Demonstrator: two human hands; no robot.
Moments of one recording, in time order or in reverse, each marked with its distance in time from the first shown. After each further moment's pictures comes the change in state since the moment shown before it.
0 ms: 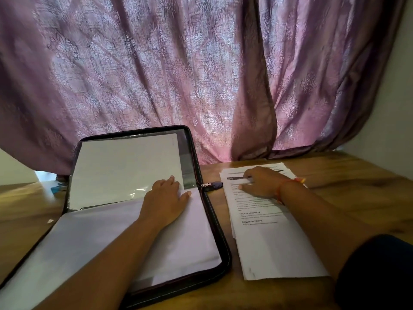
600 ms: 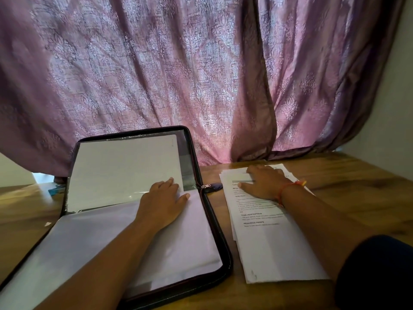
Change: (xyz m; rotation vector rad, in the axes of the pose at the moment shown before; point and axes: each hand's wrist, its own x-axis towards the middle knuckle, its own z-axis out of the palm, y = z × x) left_hand -0.007 0.003 -0.013 0.004 -0.048 -0.005; right_hand 0.008 0.011 0.011 -0.072 0.133 -0.004
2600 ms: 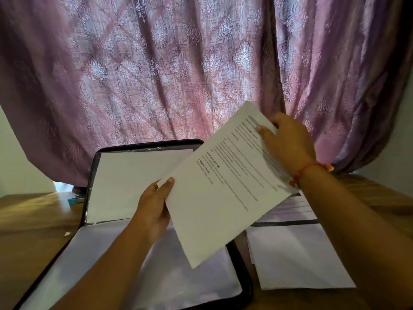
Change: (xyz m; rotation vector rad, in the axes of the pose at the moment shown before) left_hand -0.006 -0.021 -0.044 -1.911 0.149 -0.363; right_hand -0.016 -0.073 -0.137 0.419 0.717 0.041
